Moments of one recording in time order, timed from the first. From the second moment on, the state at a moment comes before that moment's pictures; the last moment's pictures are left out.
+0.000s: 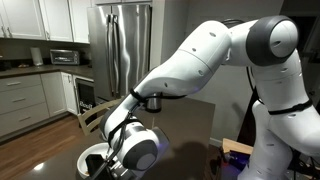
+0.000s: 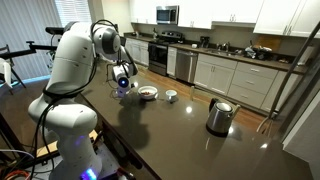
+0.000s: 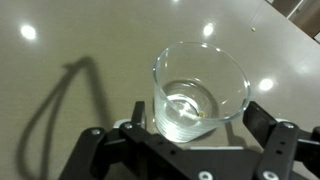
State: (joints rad) arm 0.43 0.52 0.29 -2.01 2.51 2.79 0.10
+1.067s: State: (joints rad) arm 0.35 0.40 0.46 -2.03 1.98 3.20 0.36
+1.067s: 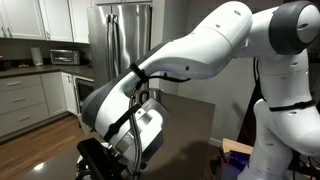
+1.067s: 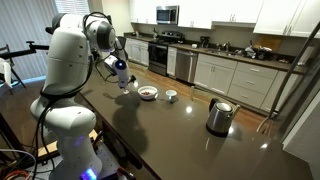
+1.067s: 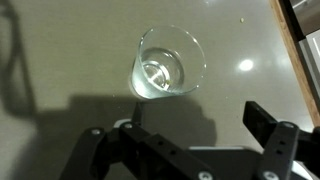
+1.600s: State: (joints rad) arm 0.18 0.39 0.62 -2.22 1.61 3.29 0.48
